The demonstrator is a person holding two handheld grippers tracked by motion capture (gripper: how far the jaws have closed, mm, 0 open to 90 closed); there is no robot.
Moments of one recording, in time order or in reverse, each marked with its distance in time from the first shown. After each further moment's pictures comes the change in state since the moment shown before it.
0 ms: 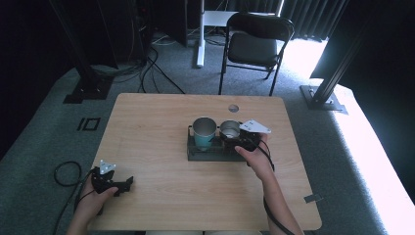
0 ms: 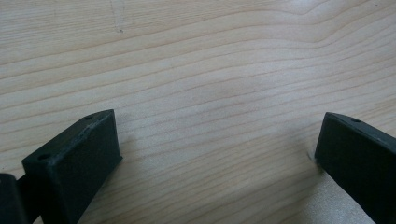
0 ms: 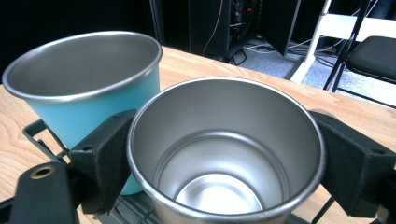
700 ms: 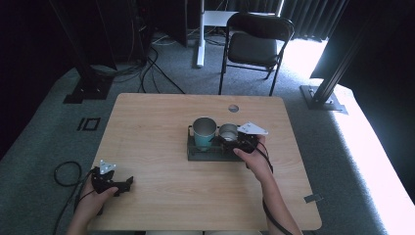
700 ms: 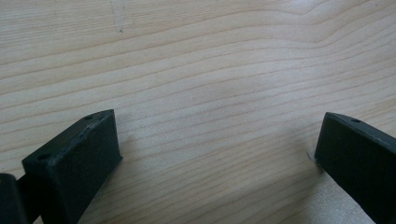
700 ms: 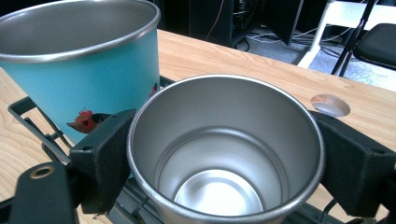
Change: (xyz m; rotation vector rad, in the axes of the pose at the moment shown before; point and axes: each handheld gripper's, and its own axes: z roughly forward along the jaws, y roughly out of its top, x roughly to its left) left arm 0.000 0.000 0.000 0.000 0.000 0.000; right arm 0.000 -0.013 0.008 0.039 0.014 0.002
